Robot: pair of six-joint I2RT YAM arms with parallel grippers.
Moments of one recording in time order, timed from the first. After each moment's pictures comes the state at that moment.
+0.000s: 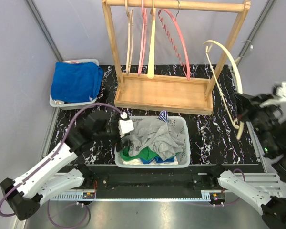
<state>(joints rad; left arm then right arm) -0.72 0.83 0.77 -0.54 0.45 0.46 0.60 0.69 1.61 -0.85 0.48 0.11</state>
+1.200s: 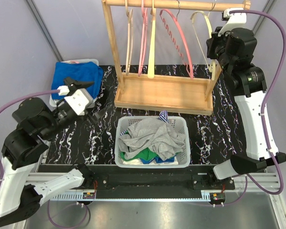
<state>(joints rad) -0.72 0.82 1.58 -0.76 0.12 0.44 0.30 1.47 2.07 -0.67 0.27 0.04</state>
